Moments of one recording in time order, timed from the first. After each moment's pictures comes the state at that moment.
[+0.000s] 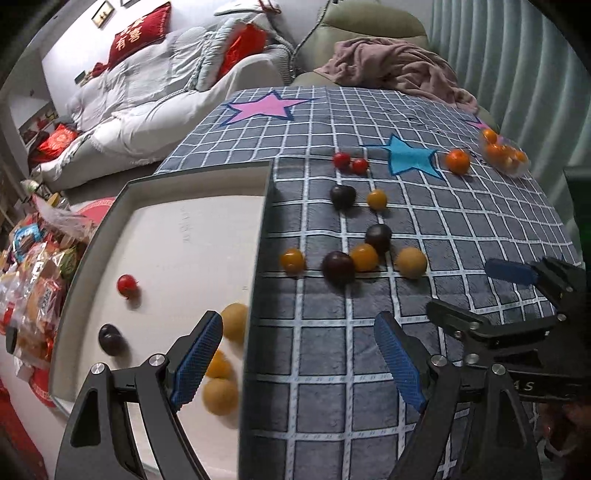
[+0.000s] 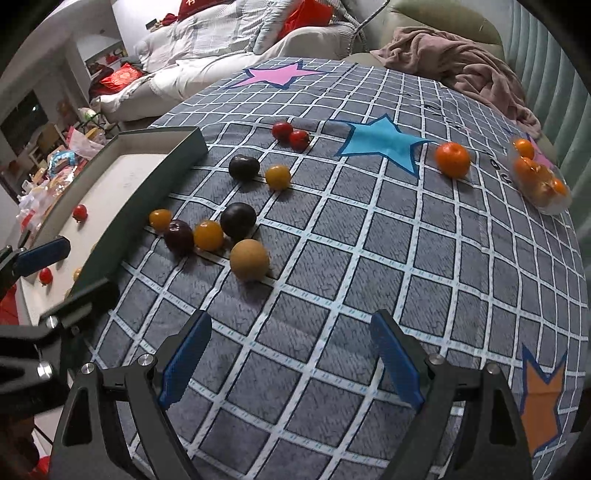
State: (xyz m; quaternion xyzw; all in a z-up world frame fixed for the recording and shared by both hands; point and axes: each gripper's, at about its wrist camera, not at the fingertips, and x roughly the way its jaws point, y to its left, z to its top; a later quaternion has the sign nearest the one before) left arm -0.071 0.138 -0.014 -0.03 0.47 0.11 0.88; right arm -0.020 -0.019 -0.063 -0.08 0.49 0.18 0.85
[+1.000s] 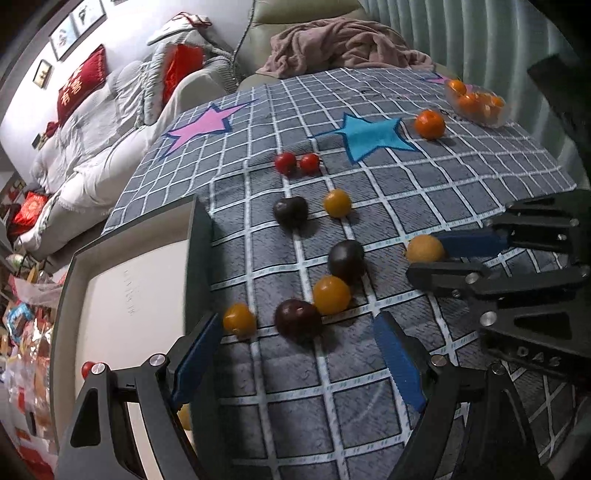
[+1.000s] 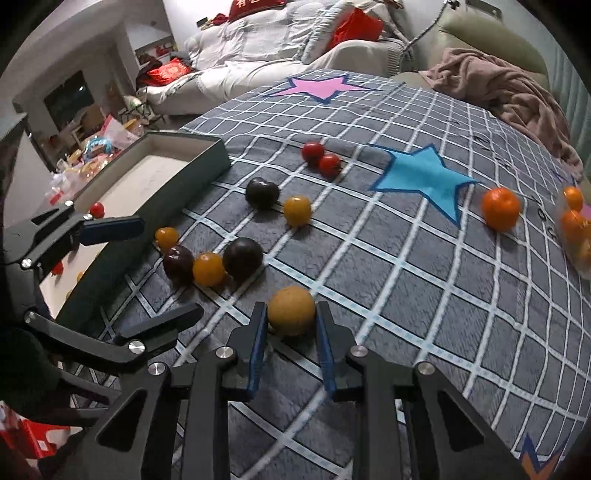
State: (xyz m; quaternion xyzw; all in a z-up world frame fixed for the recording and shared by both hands) left arm -0.014 0.108 -0.043 0.08 0.48 0.05 0.87; right arm 0.012 -0.025 -0.069 -0.09 0.46 0.27 0.84
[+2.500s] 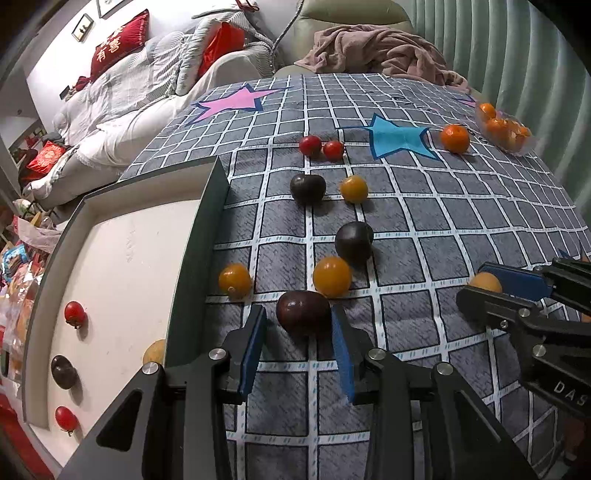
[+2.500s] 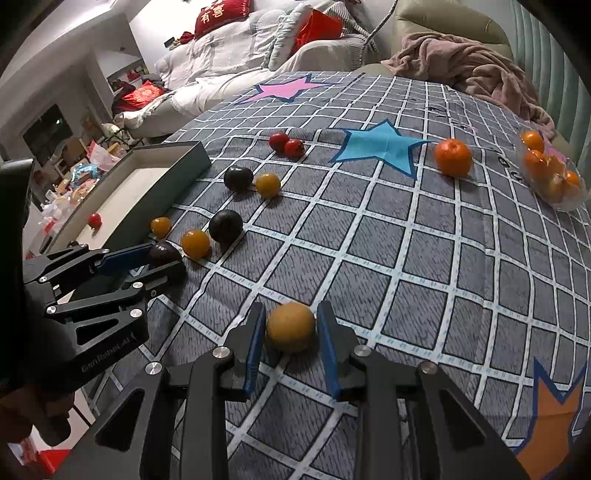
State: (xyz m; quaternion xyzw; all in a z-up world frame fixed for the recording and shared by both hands) left arm -0.031 0.115 -0.050 -0.01 0.47 0.10 0.88; right arm -0.016 -0.050 -0.067 -0.04 0.47 0.23 0.85
